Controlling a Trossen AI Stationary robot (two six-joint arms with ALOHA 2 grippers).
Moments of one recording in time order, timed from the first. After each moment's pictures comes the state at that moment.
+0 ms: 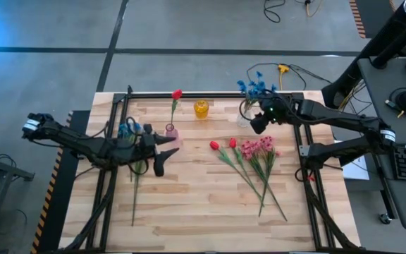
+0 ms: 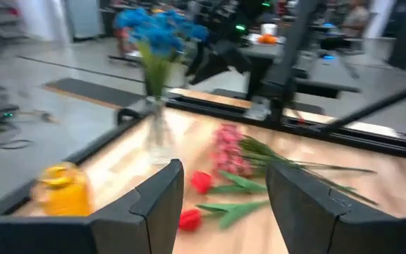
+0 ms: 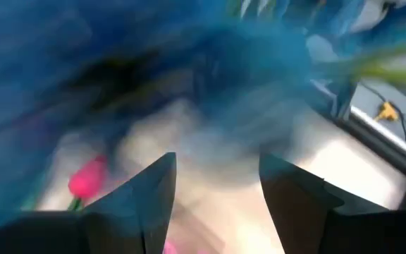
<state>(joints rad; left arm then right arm) -0.30 0.93 0.56 0.20 -0.62 -0.20 -0.39 1.13 0.98 -0.79 0.31 0.34</state>
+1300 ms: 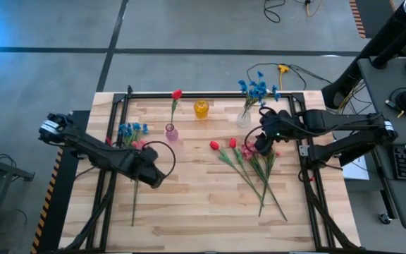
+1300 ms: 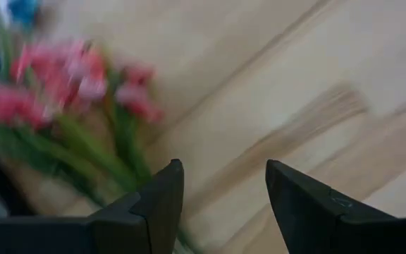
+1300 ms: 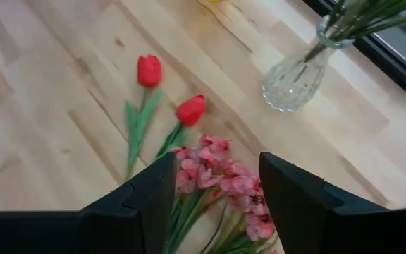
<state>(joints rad) -0.41 1.35 0.88 -1.10 -0.30 -1.33 -0.01 1.13 1.15 -1.06 0.31 0.60</state>
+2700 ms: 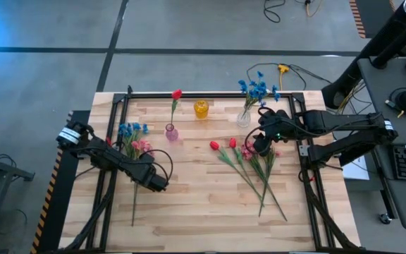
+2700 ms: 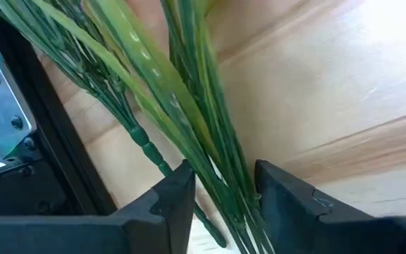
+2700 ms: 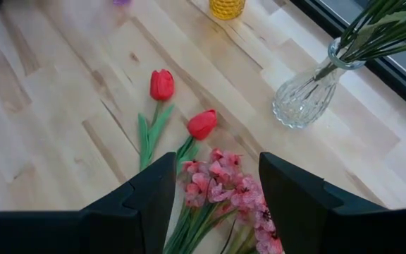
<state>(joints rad) -0.41 1.62 0.76 -1.09 -0.12 -1.47 0.00 1.13 1.15 -1.01 0.32 0.58</state>
